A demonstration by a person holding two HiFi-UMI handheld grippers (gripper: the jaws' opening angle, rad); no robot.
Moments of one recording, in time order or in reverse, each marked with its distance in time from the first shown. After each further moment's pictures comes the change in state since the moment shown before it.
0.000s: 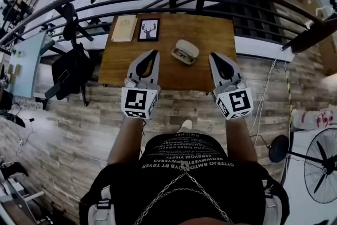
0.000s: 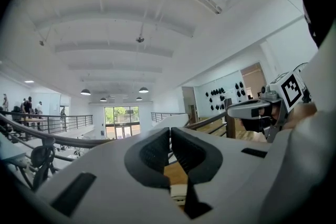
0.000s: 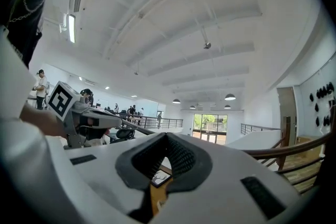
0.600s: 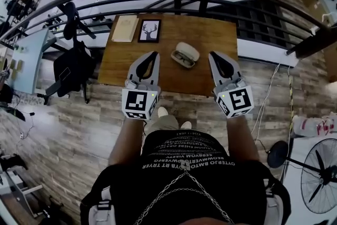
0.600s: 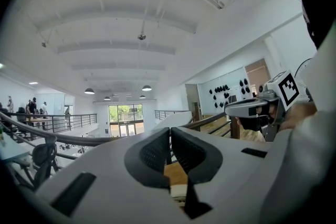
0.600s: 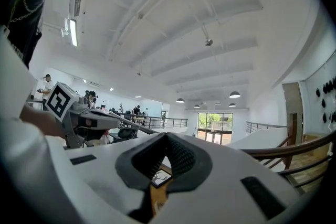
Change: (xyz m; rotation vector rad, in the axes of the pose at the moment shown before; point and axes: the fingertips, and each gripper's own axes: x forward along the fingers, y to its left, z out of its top) left arm 0.030 -0.005 -0.009 0.000 0.029 0.044; right arm 0.022 -0.033 -0.013 0.019 0.001 0.058
